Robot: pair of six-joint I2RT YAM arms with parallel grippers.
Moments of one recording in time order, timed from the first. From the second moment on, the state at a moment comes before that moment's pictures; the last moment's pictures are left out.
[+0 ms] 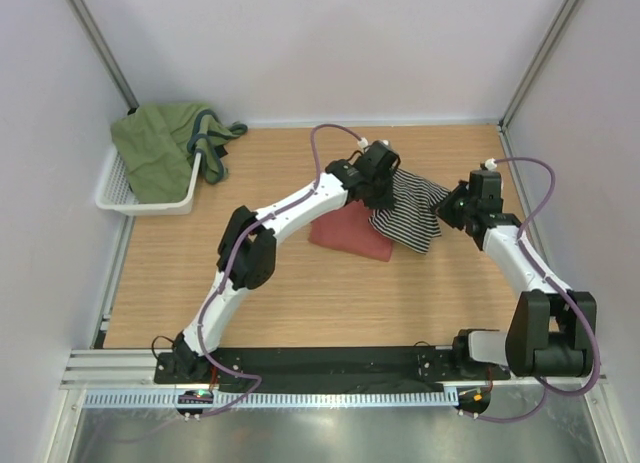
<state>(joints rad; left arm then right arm) -0.86 2.33 2.17 -0.66 -0.01 -0.77 -0.04 1.26 0.78 -0.22 -0.12 0.68</state>
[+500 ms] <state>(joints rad) -0.70 2.08 1.88 -0.62 0.04 -0.73 0.23 1.47 0.95 -0.16 0.00 0.77</state>
